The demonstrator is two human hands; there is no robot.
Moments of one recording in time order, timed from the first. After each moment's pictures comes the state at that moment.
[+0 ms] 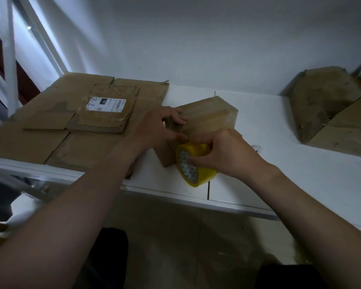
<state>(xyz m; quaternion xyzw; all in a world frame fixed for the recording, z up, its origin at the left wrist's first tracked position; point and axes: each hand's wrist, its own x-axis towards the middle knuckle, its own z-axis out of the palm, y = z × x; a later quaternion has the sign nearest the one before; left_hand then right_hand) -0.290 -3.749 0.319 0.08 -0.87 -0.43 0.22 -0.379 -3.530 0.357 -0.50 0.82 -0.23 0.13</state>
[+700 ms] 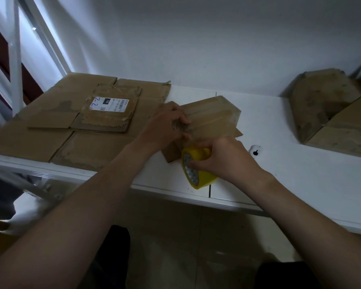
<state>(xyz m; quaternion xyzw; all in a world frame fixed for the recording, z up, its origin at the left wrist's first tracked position) -0.294 -3.737 0.317 0.10 -0.91 -0.32 0.24 -0.358 -3.527 0.355 -0.45 0.86 -0.20 0.13</state>
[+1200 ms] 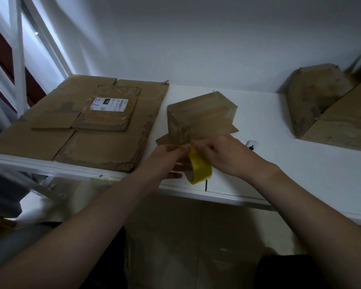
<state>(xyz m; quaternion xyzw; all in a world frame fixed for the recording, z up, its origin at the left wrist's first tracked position) -0.235 -3.644 0.329 0.33 -0.66 -0.68 0.04 -0.371 -3.511 0.354 -0.50 0.81 -0.22 0.18</state>
